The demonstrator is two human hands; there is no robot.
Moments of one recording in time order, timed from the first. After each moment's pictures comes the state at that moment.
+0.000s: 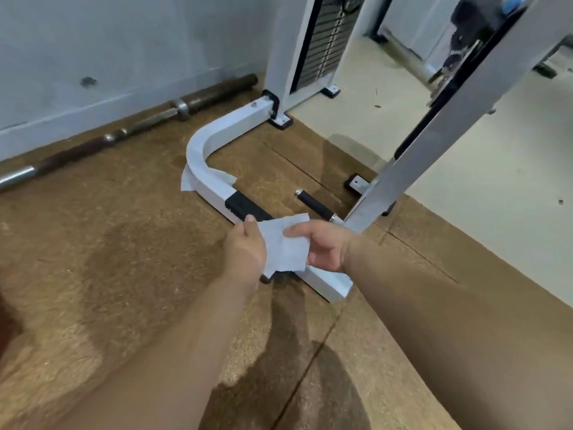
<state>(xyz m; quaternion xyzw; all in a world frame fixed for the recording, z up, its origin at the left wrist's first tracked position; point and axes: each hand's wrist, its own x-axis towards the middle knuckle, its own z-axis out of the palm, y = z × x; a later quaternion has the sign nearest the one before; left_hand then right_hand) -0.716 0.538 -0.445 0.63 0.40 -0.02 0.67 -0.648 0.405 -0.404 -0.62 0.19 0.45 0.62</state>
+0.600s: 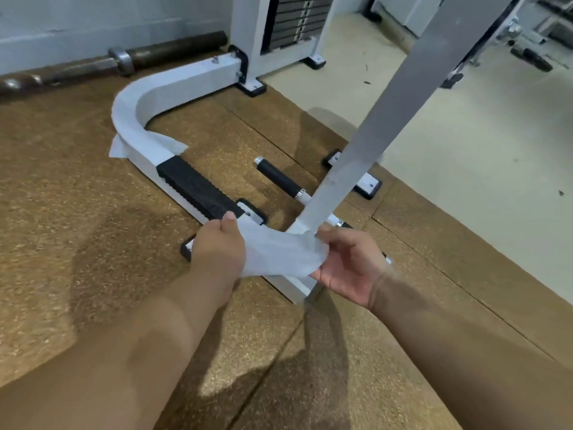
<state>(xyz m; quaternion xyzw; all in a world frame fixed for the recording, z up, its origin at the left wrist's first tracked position) -0.681 0.450 -0.522 0.71 0.39 -0.01 0.59 -0.626 0.244 -0.512 -0.42 0.14 0.41 0.80</state>
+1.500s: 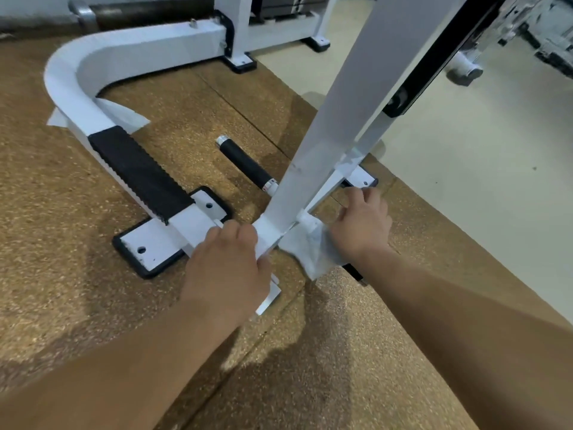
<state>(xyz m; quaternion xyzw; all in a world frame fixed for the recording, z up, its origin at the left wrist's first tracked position) -0.655 0.358 -0.562 0.96 0.13 -0.04 0.23 -0.514 0.182 -0.553 -0.99 -0.05 0.02 0.09</state>
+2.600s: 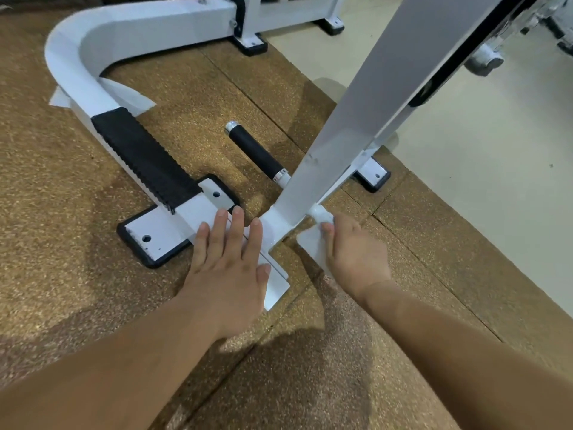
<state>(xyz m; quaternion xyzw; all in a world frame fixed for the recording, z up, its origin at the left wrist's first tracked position) -0.664 0.369 -0.588 0.96 0.06 -0.22 0.14 -0.551 0.174 -0.590 -0.98 -0.21 0.02 0.03</state>
